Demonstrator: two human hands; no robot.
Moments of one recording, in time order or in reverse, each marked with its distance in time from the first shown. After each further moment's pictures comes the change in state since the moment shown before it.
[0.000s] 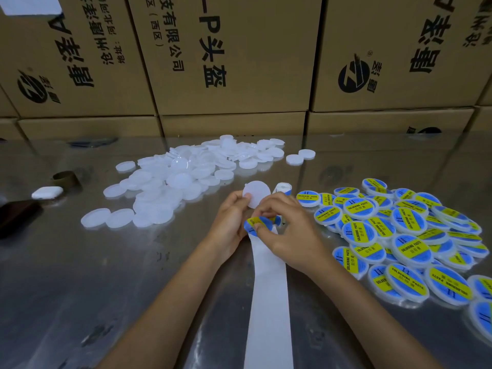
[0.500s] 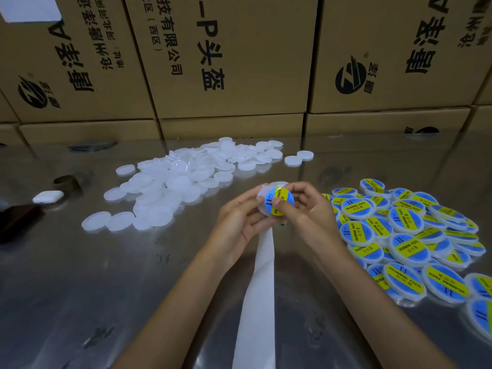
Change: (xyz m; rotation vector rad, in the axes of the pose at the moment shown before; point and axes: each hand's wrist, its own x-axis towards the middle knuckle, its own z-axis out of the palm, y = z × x) left_hand -0.023 0.010 0.011 -0.121 -0.197 0.044; right_hand 0.012 0.002 -0.017 0.531 0.277 0.413
